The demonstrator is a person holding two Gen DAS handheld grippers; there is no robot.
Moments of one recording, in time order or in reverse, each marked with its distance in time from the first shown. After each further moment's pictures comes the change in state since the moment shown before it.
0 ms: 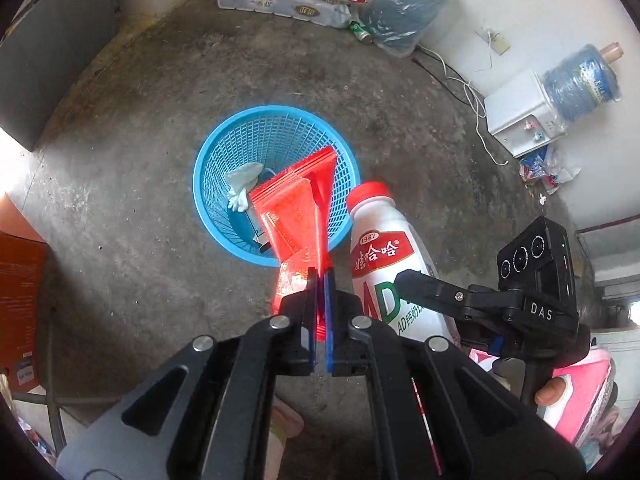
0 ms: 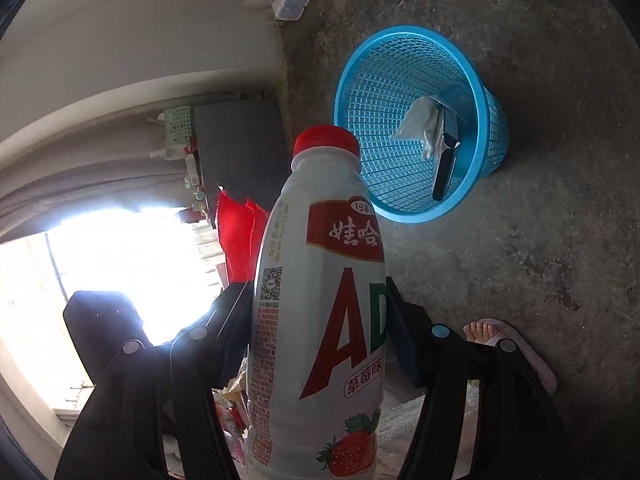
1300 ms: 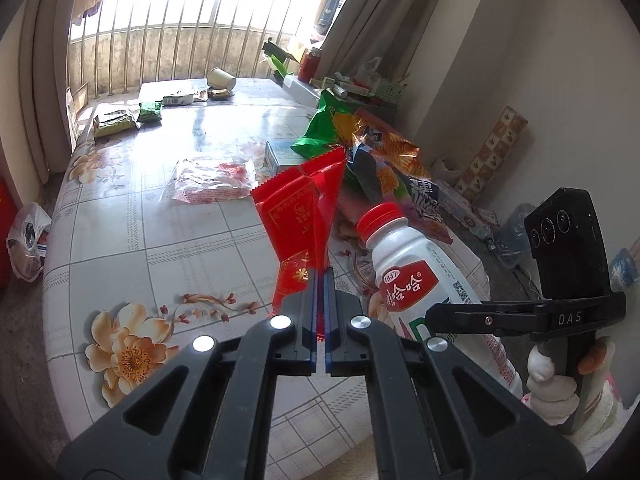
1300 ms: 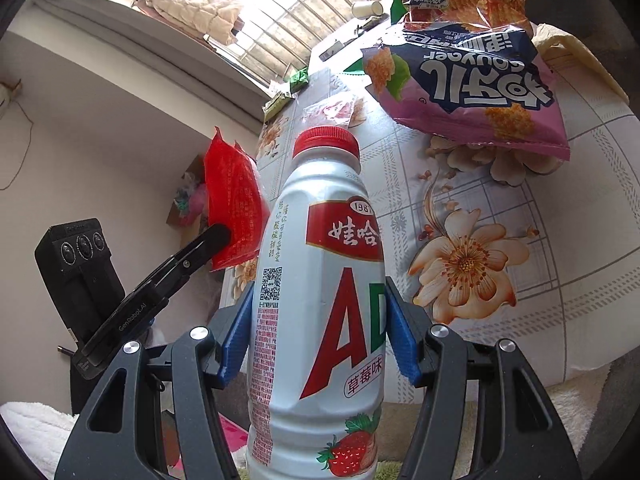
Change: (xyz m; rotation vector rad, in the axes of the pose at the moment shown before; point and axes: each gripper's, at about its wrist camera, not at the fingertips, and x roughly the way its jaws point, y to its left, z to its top) left arm -0.362 0.197 -0.572 -0.519 -0.801 0.307; right arm 0.120 0.195 -0.547 -1.135 0.653 -0.108
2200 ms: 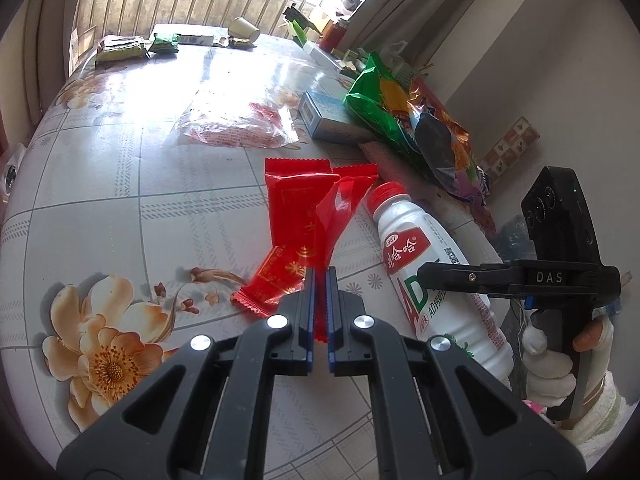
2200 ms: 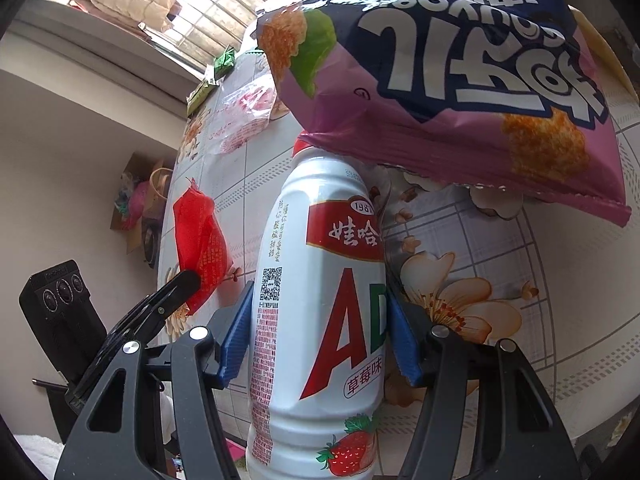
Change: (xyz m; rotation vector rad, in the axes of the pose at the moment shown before) left arm 0.063 0.073 -0.017 -0.170 0.100 -0.053; right arm 0.074 -0.015 0.043 0.093 0.103 -0.224
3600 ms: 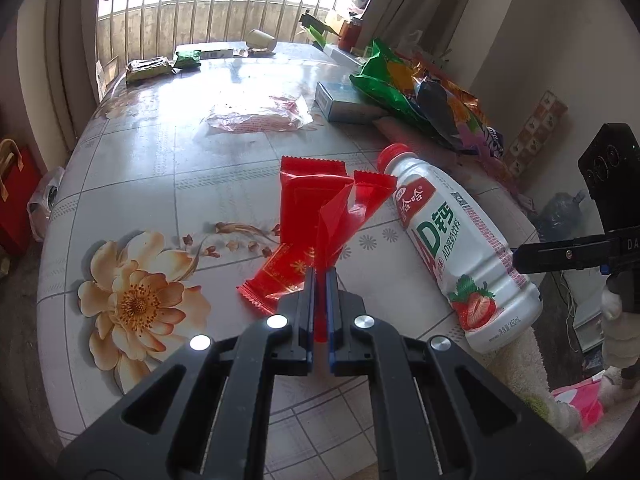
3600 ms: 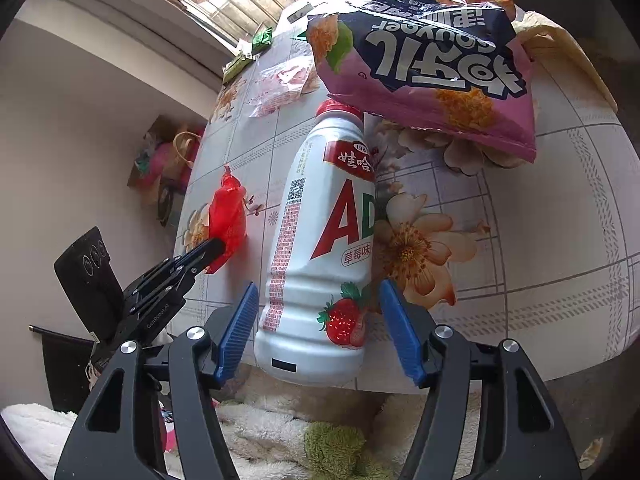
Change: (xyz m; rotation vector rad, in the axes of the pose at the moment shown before) left arm -0.019 -0.029 -0.037 0.076 -0.018 0.191; right arm -0.048 -0.011 -0.023 -0.126 0.051 0.043
